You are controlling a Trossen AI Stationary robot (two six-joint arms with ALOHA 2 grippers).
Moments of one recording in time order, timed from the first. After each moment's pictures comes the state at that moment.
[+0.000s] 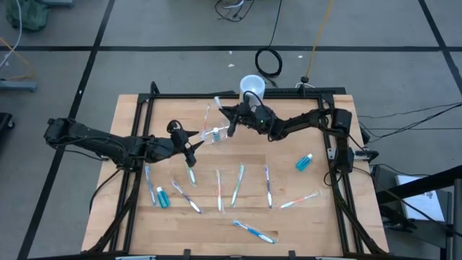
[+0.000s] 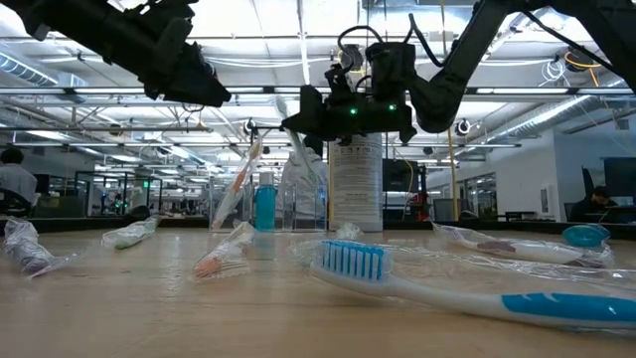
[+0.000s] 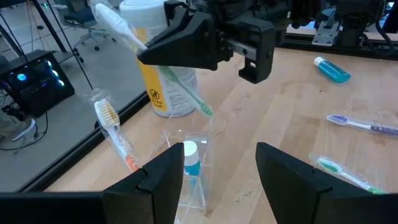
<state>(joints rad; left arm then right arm) -0.12 1.00 0.51 0.08 -0.63 -0.16 -0.33 1.98 1.00 1.08 0.06 0.01</state>
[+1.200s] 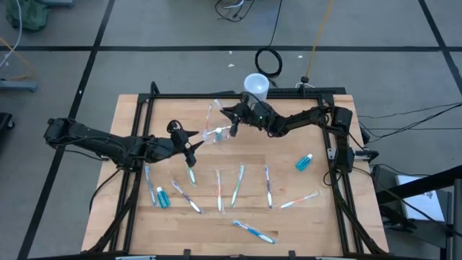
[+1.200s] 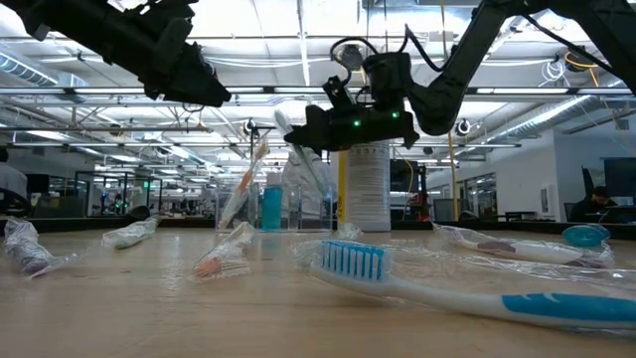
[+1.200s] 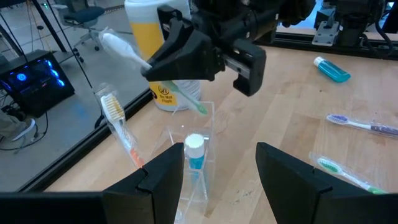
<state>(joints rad) -0.12 1.00 0.51 0.08 -0.63 -0.16 -0.38 1.98 1.00 0.98 -0.05 -0.11</state>
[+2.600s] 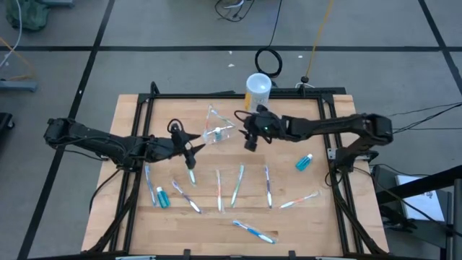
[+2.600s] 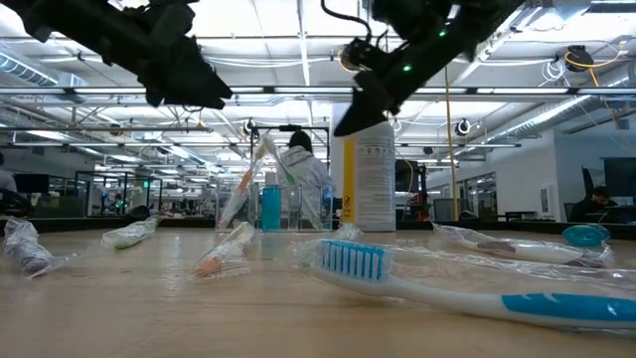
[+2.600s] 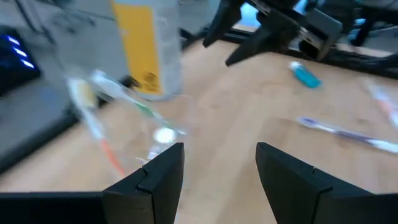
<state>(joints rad) -0.12 1.00 0.51 0.08 -0.52 -0.28 -0.19 1.53 0.99 -0.04 0.23 -0.10</state>
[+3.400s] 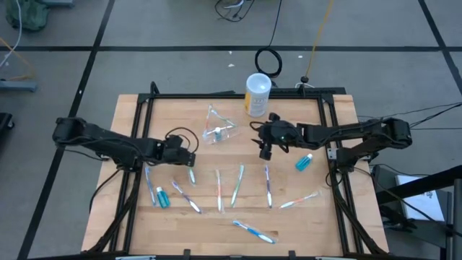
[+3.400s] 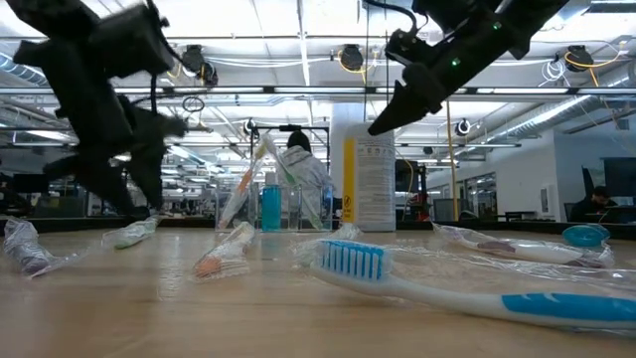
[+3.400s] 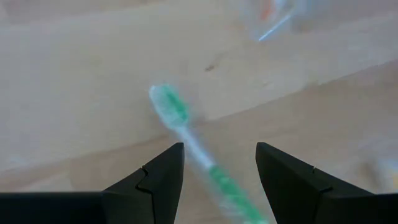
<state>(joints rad) -0.06 1.21 0.51 -0.51 -0.33 -1.29 -0.12 1.34 0.78 -0.01 0.23 -0.09</state>
